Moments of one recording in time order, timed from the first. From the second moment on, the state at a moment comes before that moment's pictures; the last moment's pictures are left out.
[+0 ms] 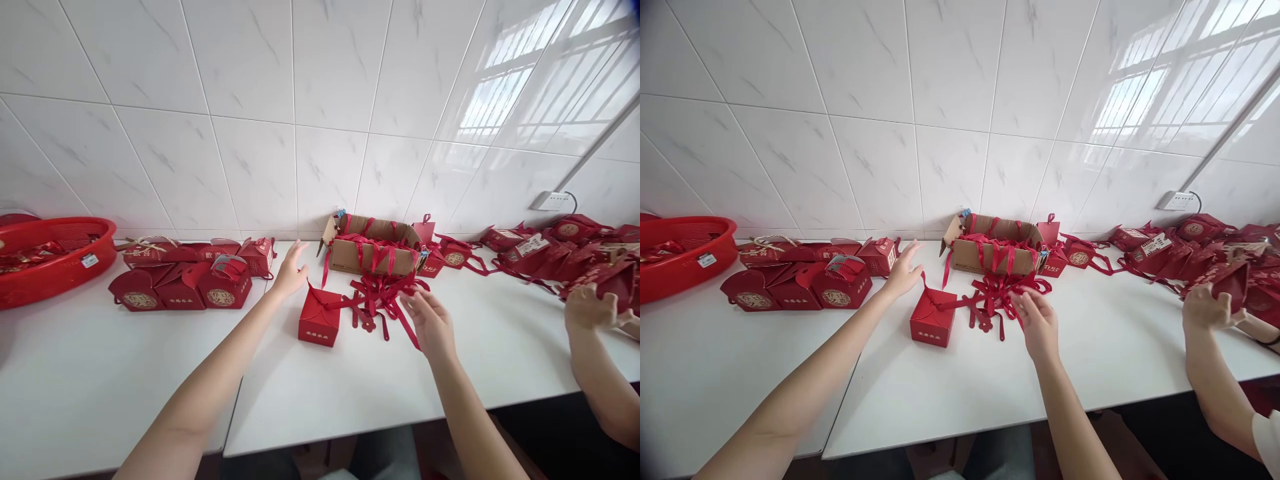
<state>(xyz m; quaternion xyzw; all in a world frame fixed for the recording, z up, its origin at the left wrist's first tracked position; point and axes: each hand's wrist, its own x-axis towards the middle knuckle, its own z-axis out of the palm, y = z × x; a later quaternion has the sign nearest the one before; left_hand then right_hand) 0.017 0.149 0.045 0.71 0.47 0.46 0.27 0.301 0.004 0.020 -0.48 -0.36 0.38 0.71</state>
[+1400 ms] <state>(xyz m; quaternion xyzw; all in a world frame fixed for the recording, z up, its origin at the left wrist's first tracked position) 0.002 0.082 0.038 0.86 0.40 0.20 0.26 0.229 0.059 0.023 -0.48 -0.73 0.39 0.29</state>
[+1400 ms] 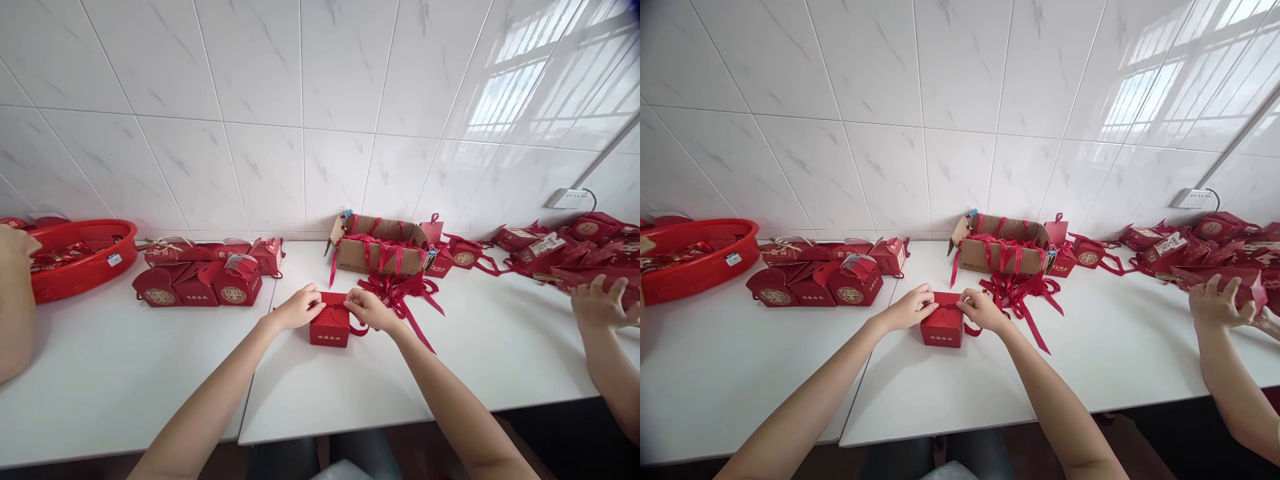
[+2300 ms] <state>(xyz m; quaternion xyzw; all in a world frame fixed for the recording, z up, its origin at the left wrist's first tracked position) 0.009 0.074 0.036 0.86 0.41 0.22 0.21 0.245 0.057 0.036 -0.37 -0.68 0.54 0.33</state>
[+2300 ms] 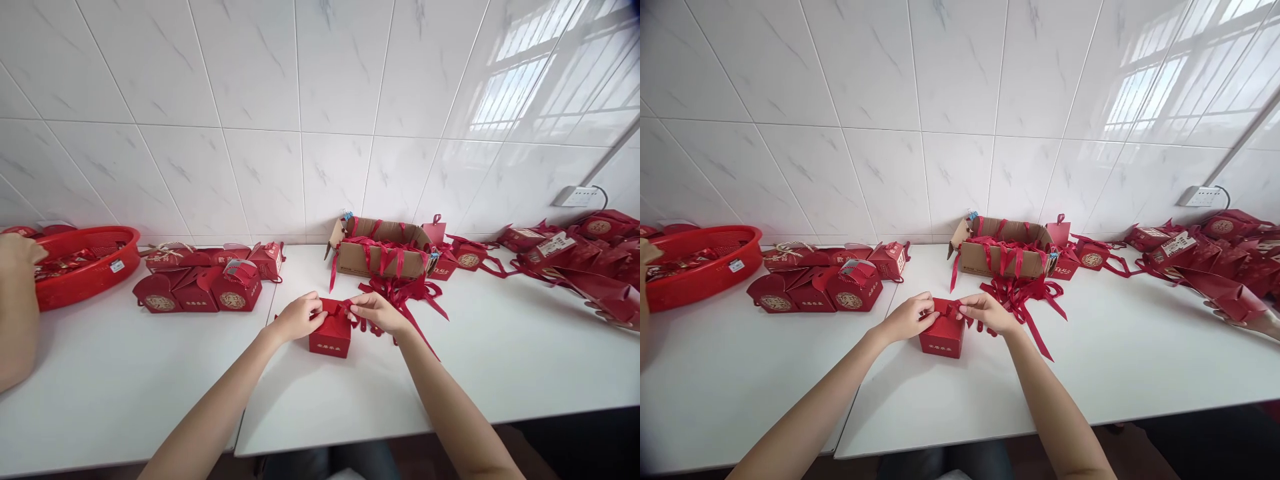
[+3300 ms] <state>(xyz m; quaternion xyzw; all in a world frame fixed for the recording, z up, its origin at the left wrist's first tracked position) 0.041 0.071 0.044 0.82 0.42 0.34 0.20 0.215 0.057 0.005 -0.38 -0.65 0.50 0.43</state>
